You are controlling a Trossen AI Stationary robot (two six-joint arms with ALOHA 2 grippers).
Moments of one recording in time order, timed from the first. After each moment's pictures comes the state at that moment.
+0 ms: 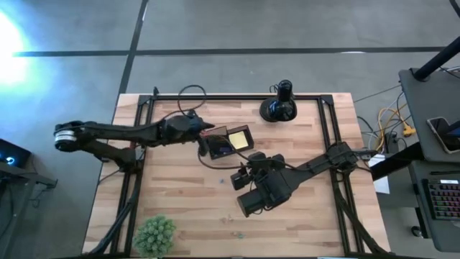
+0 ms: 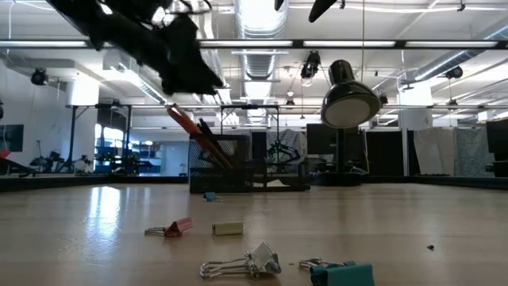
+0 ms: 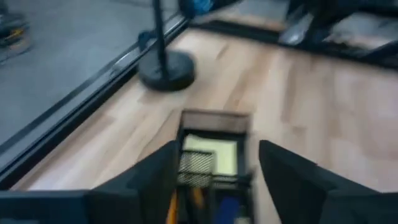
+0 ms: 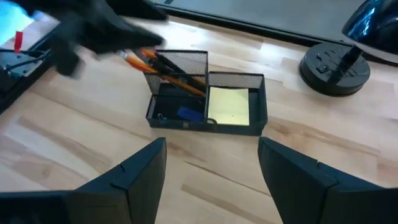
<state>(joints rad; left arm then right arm) 0.18 1.18 0.67 0.13 -0.18 -0.12 0.45 2.06 2.12 -1.57 0.88 1.61</state>
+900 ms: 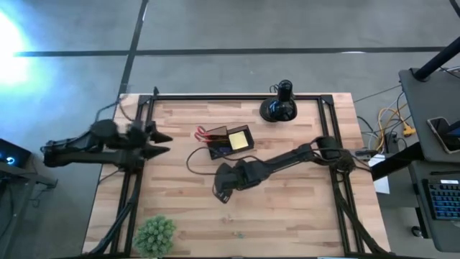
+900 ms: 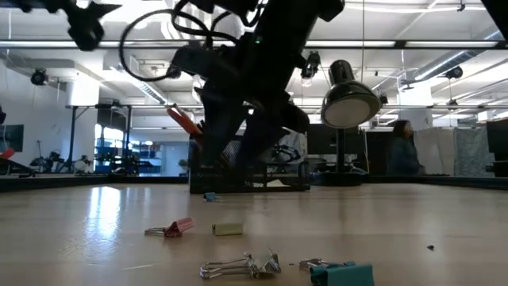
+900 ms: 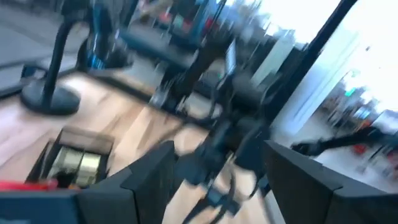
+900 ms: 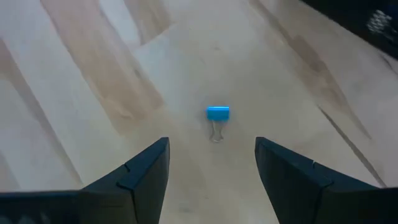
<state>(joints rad) 0.04 0.29 0.54 -0.29 0.07 -0.49 0.24 2.17 1.67 -0.64 0.23 0.80</state>
